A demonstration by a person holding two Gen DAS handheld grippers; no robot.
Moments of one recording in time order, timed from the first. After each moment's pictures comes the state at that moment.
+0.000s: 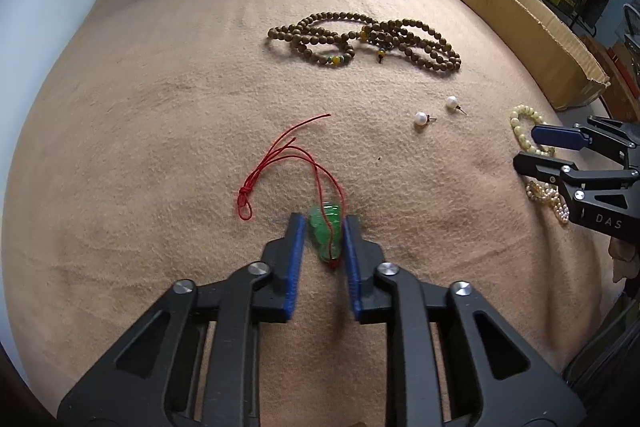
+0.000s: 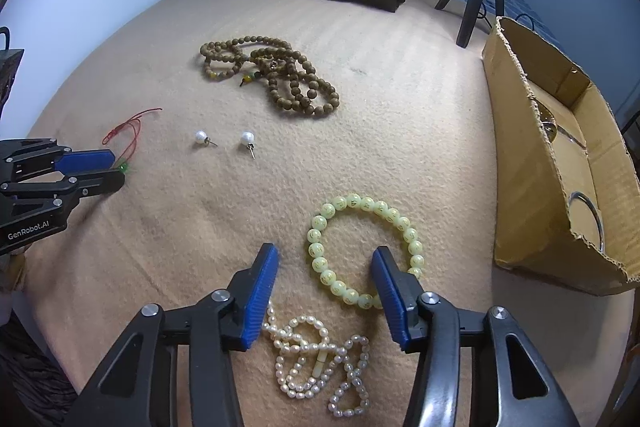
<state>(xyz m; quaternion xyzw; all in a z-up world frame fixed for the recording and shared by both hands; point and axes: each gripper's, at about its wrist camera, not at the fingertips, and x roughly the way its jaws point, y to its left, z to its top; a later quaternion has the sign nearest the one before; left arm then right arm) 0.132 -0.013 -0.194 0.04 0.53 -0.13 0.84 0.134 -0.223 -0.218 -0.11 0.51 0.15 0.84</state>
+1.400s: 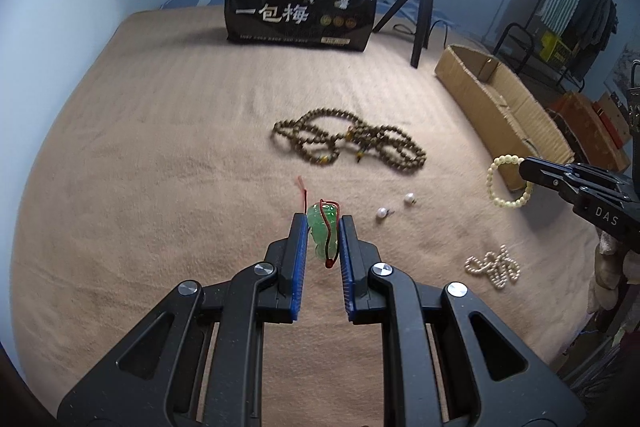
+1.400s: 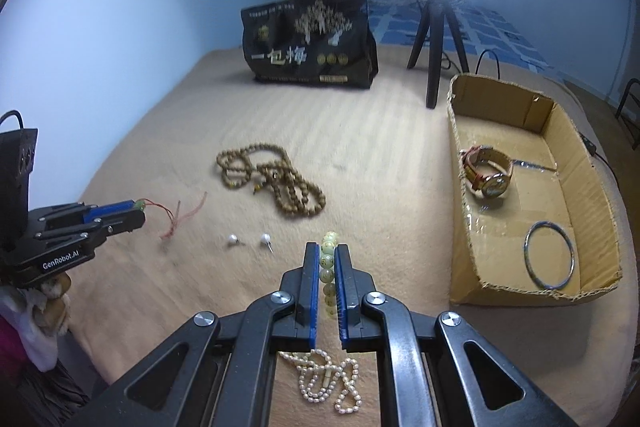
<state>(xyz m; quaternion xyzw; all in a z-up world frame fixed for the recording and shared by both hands) 0.136 -0.003 -0.120 -0.02 0.46 -0.13 0.88 0.133 -0.253 -0.142 0.00 0.43 0.16 0.89</state>
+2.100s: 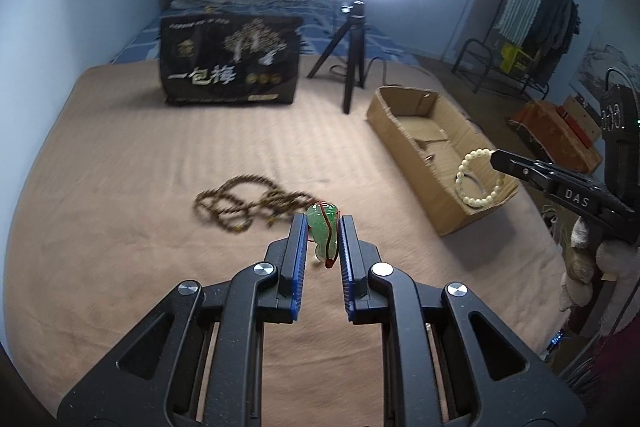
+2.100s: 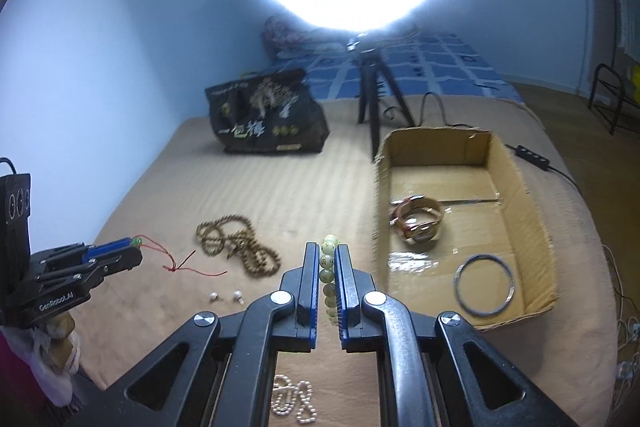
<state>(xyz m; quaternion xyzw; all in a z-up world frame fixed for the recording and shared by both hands) 0.142 -0.069 -0.064 -0.03 0.41 -0.20 0.89 0.134 -0.320 -0.090 0.06 0.37 0.11 0.92</state>
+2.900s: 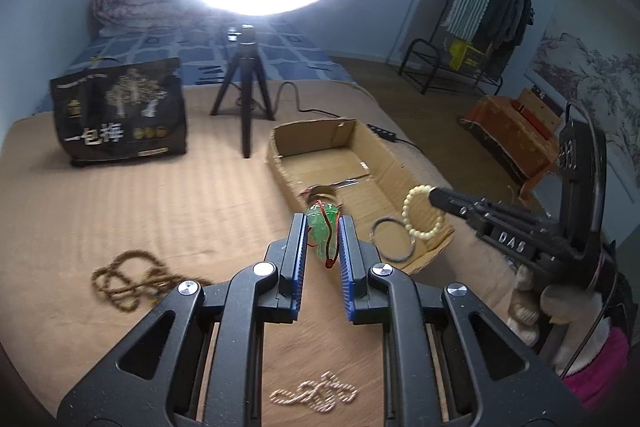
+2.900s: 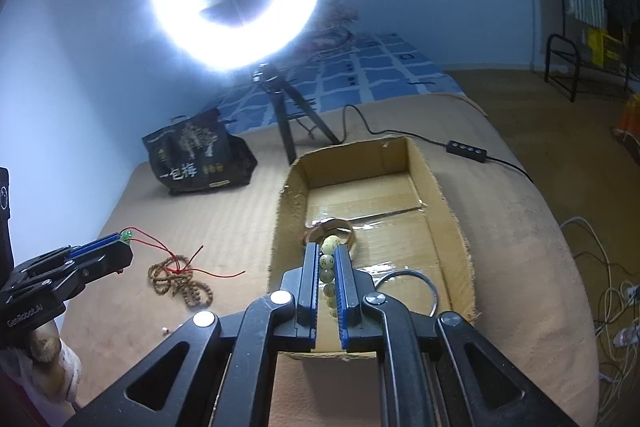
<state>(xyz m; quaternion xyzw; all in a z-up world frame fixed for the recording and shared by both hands) 0.187 -0.186 -0.038 -0.03 0.39 -0.29 0.88 0.148 -0.402 -0.088 0.12 0.36 0.04 0.92</state>
